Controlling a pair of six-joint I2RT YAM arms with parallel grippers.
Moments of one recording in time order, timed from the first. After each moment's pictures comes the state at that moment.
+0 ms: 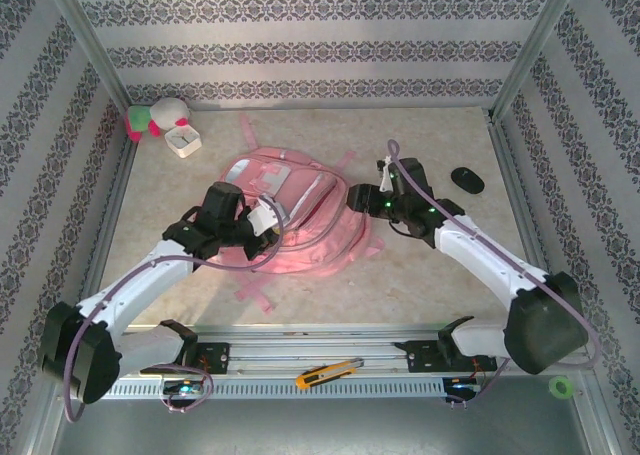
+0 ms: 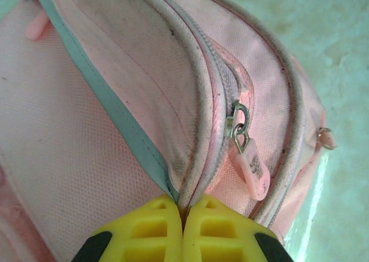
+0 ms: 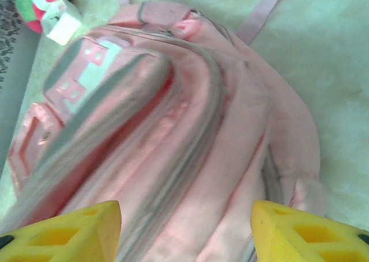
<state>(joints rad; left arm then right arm) -0.45 1.17 0.78 -0.38 0.46 0.42 0.45 1.27 0.94 -0.34 -0.22 0.58</state>
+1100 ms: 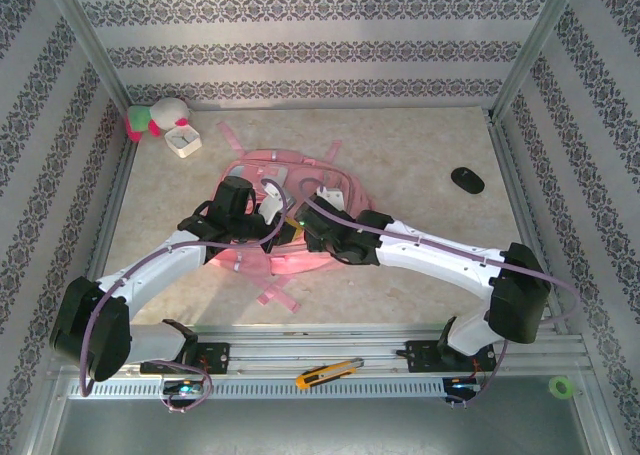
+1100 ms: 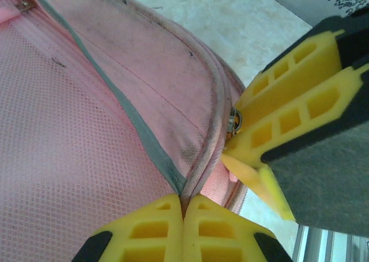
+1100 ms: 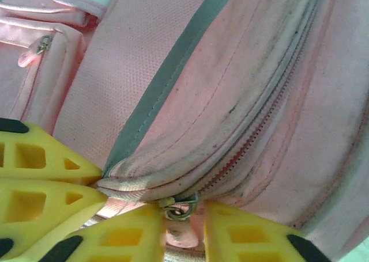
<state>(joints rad) -0.46 1.27 0.79 -0.22 0.63 0.07 1.01 1.52 1.21 -0.68 0.32 0.87</state>
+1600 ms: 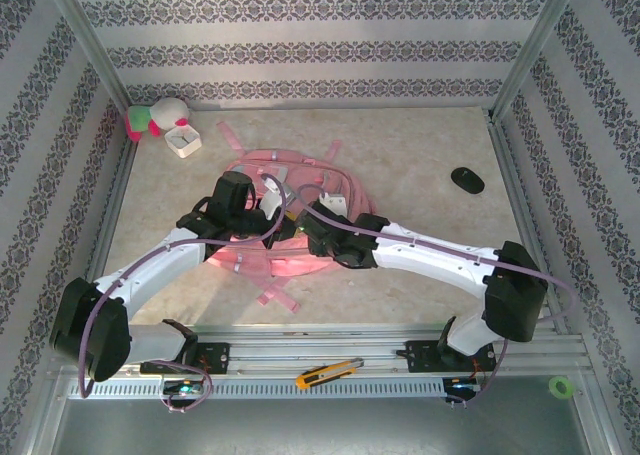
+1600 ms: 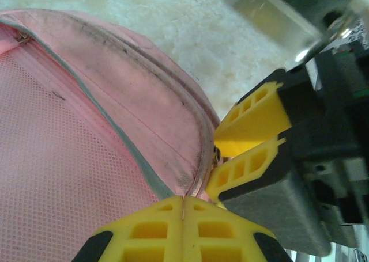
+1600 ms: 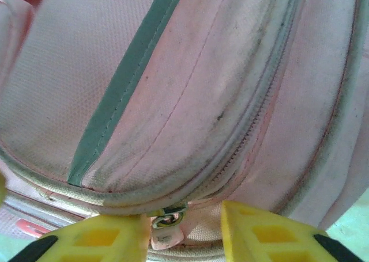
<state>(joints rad) -0.46 1.27 0.83 -0.22 0.65 0.06 1.01 1.54 1.18 -0.71 0.34 0.88</state>
